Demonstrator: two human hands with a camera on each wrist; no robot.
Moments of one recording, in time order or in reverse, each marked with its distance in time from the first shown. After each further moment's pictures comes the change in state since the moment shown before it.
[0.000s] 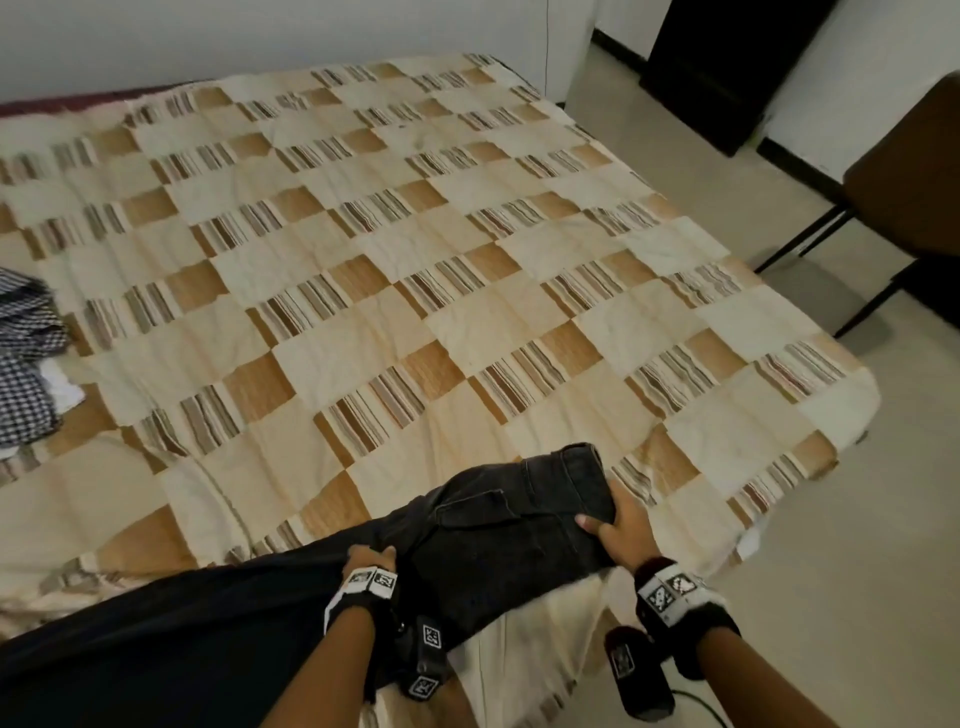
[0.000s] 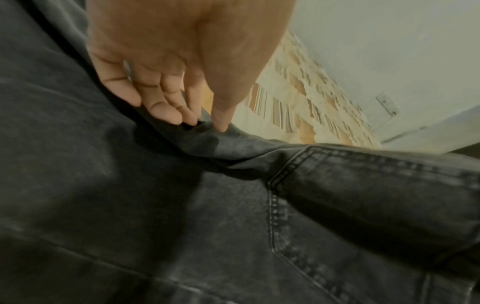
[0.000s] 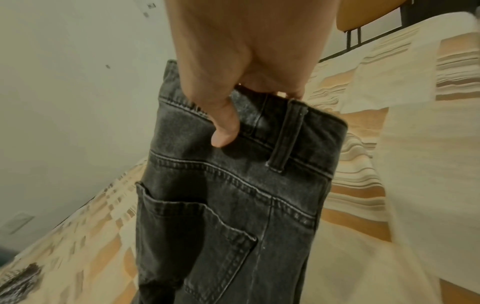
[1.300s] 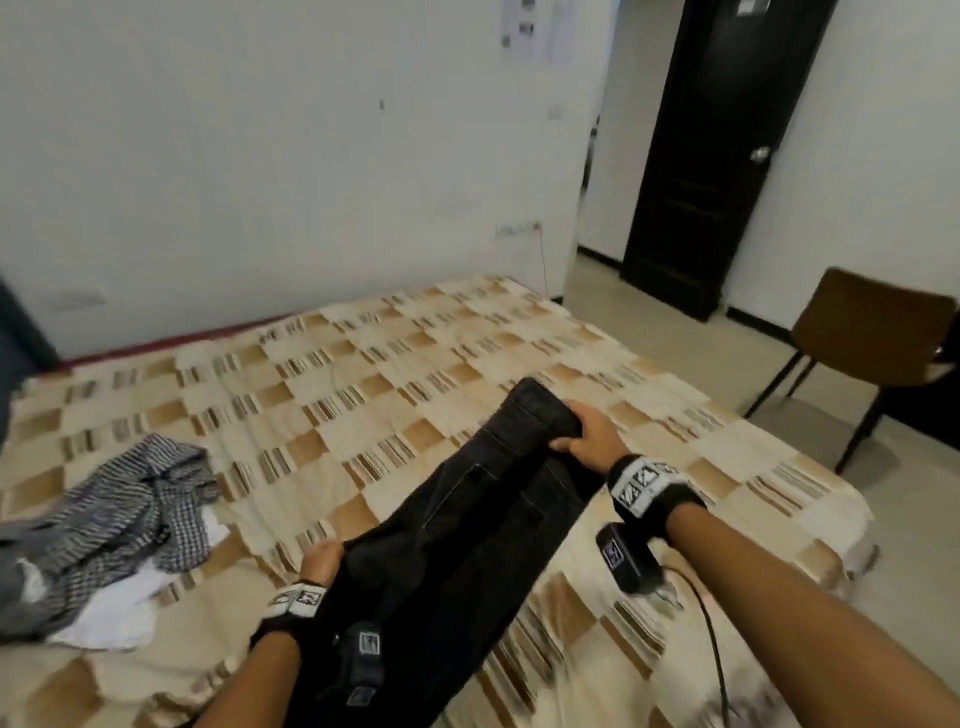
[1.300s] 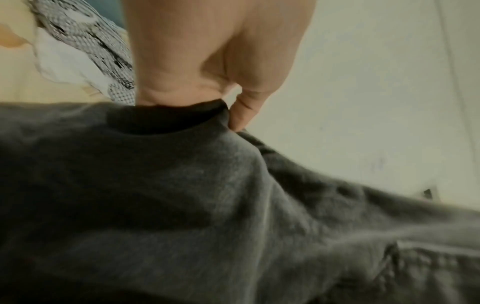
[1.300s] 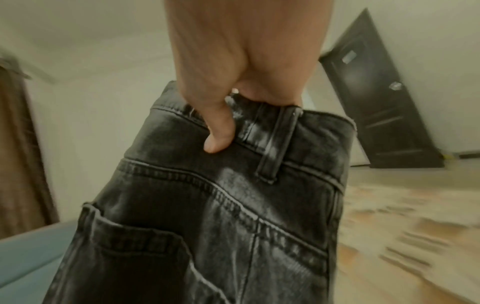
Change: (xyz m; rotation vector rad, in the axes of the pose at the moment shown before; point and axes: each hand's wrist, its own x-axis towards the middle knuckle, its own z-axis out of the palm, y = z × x) left_hand -0.173 -0.025 -0.242 -0.622 0.120 0.377; right_hand -0.057 -0.308 -0.077 -0.119 0.031 -0.460
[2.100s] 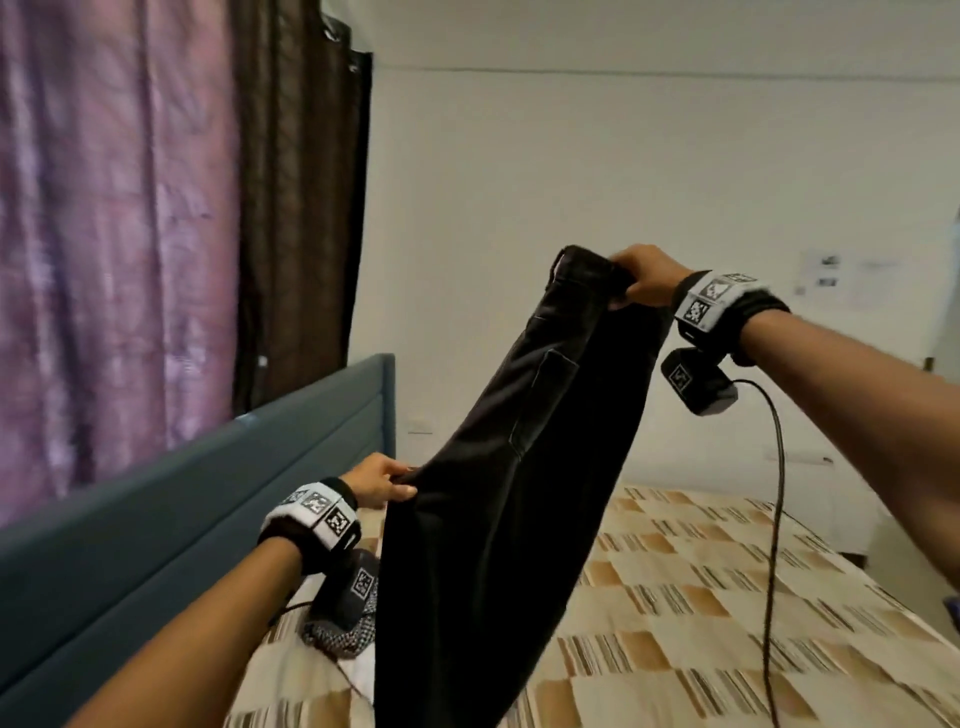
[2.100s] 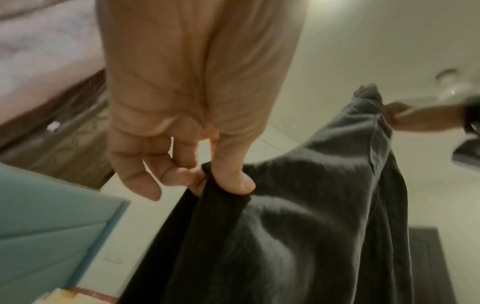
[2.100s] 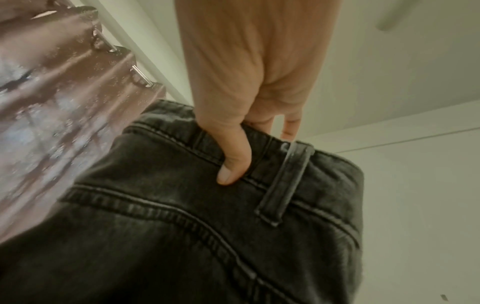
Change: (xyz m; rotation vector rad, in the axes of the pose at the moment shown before) left_hand -0.256 0.150 -0.298 0.482 0.371 0.598; right_hand 0.075 -0.500 -0.103 -0.367 0.030 -0.950
